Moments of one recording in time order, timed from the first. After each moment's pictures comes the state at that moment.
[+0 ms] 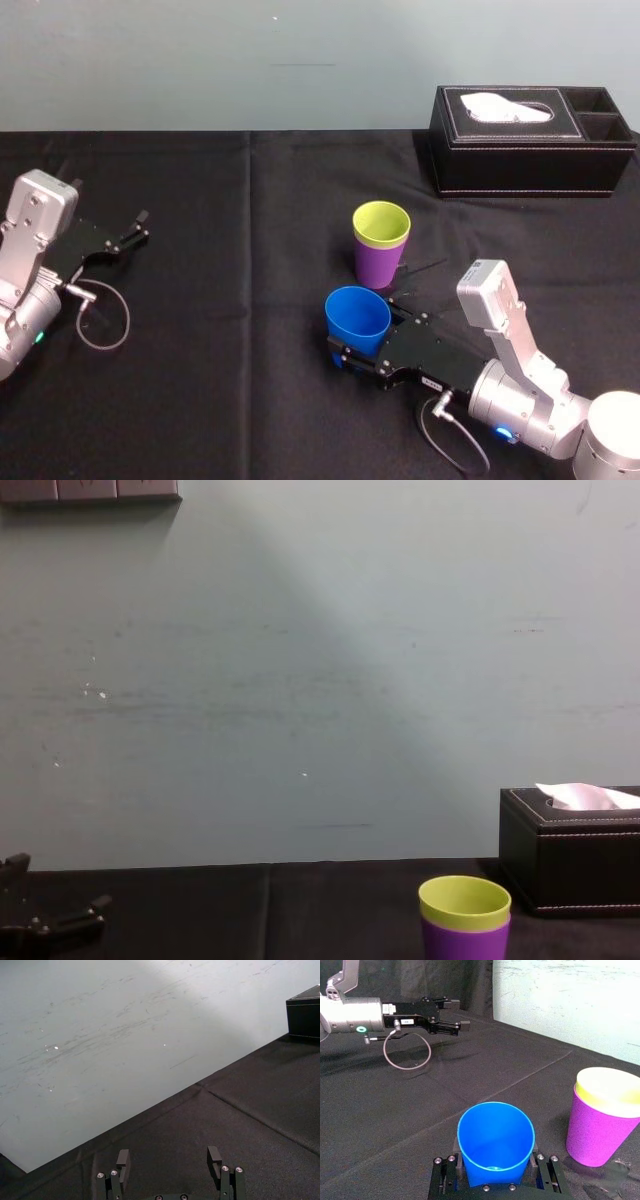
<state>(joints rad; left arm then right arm) -0.20 0.60 0.45 -1.41 -0.25 -0.12 0.03 0.04 0.46 -0.43 -1.54 0.29 -0.06 0.50</state>
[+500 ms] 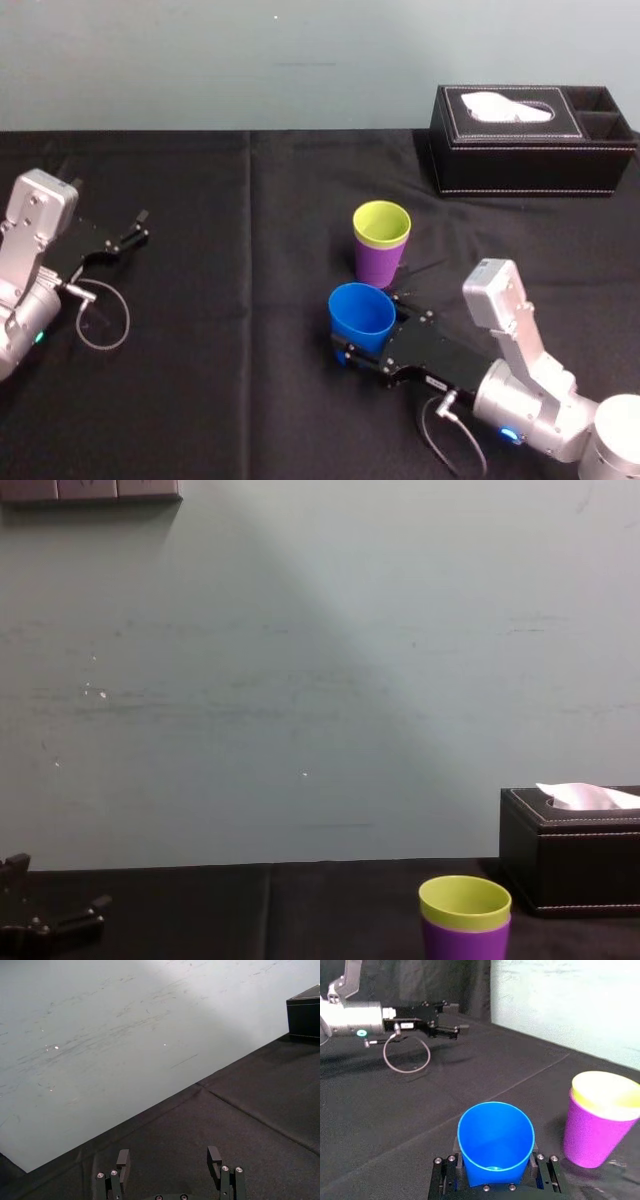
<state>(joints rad) -0.20 0.60 0.45 -1.41 -0.25 -0.12 0.03 0.01 0.47 -0.41 -1.59 0.28 -0.06 0.48</state>
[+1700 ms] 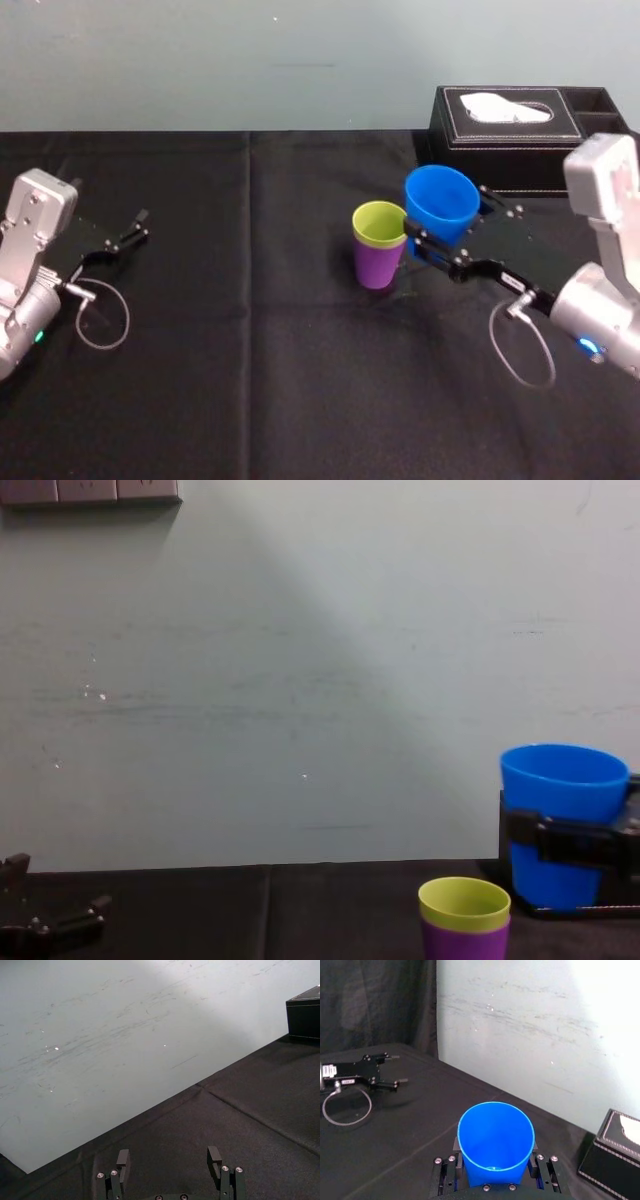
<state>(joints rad) -0.20 0.60 0.45 -1.41 -0.25 -0.12 0.03 -0.03 0.54 -0.21 -1.89 0.31 0.15 0.35</state>
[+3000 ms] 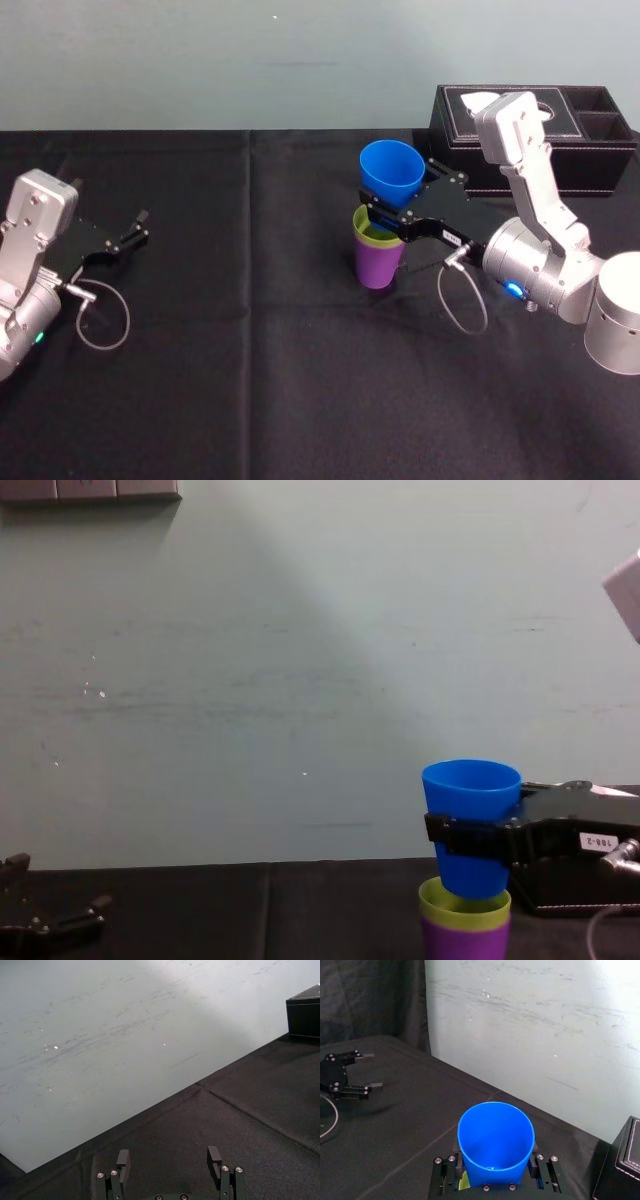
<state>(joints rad) -0.20 0.60 0.45 -1.41 -0.25 -0.12 0.03 0.23 0.40 -0.34 -1.63 0.24 0.21 0.35</state>
